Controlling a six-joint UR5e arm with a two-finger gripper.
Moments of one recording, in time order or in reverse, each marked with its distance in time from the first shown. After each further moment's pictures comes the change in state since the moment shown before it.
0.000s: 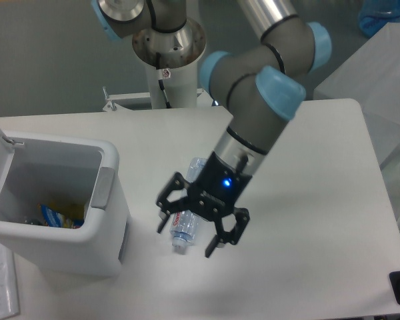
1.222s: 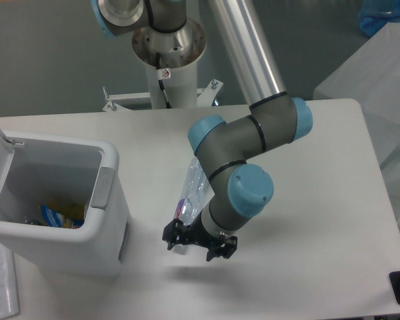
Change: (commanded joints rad) arm -0.127 -0.177 0.087 -0.210 0.344 -0.005
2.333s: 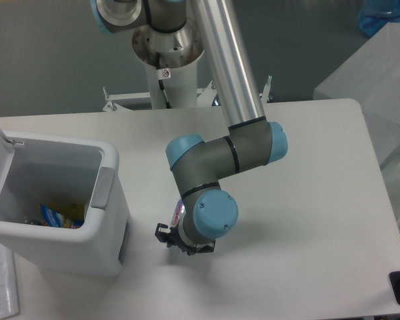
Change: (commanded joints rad) arm -0.051 -0.020 -0.011 -0.091 0.097 -0.002
